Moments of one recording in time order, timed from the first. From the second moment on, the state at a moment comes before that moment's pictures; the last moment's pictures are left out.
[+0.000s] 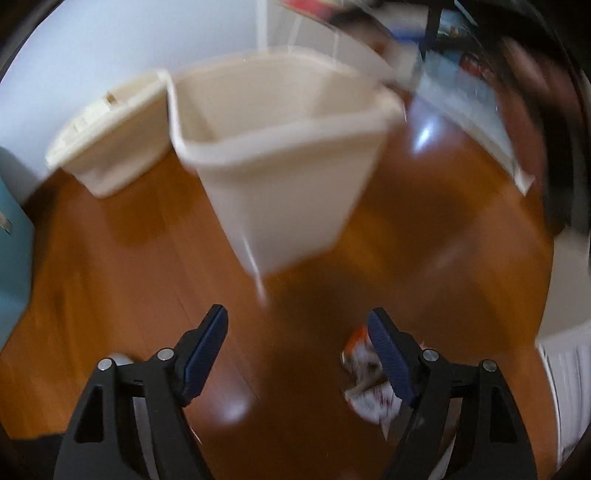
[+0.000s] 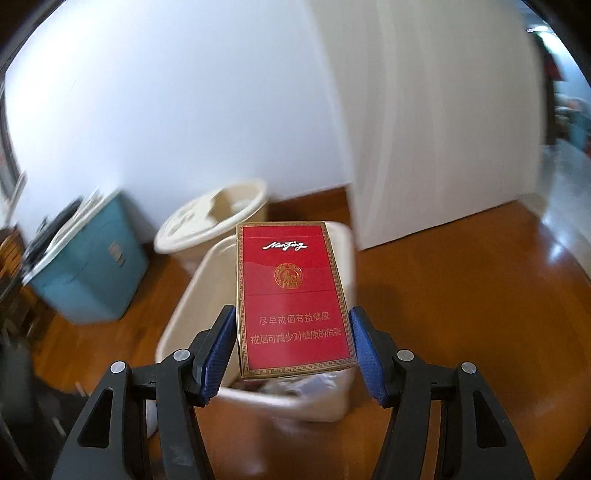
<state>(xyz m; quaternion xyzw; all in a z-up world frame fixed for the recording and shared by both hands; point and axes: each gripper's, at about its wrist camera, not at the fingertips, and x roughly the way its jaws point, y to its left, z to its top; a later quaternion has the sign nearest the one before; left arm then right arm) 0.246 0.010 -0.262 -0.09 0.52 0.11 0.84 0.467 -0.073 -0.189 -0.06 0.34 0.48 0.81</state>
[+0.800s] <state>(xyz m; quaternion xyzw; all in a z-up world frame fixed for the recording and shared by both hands) 0.215 -0.045 -0.379 -0.03 0.65 0.03 0.75 0.435 -0.161 -0.301 -0.11 0.48 0.40 0.77</state>
